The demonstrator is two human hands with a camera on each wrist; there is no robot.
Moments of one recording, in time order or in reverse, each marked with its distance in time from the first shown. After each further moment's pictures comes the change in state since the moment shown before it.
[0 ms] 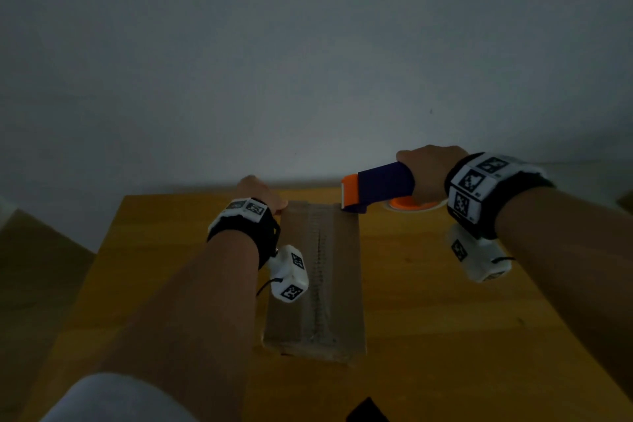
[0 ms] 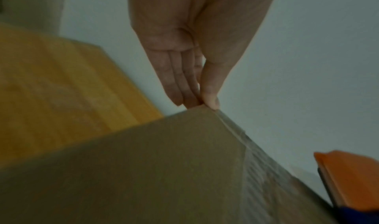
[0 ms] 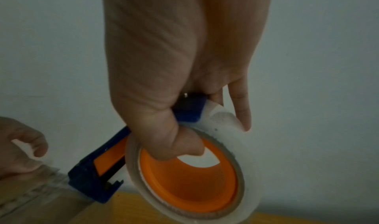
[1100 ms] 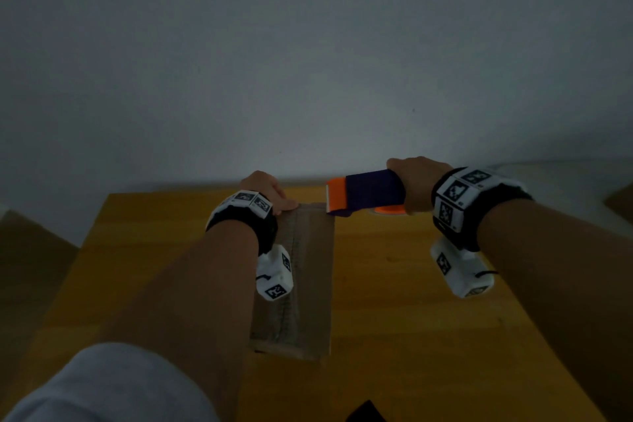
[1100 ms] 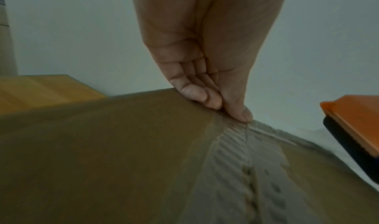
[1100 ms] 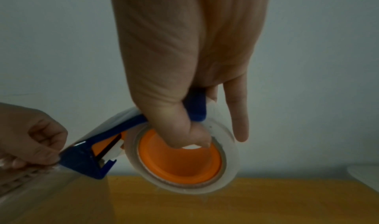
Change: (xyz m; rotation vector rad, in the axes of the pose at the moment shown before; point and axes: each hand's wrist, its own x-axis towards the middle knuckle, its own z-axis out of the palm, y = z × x) left_hand -0.004 0.028 0.022 0.168 -0.083 0.213; right_hand -0.006 0.035 0.026 0.288 0.013 -0.194
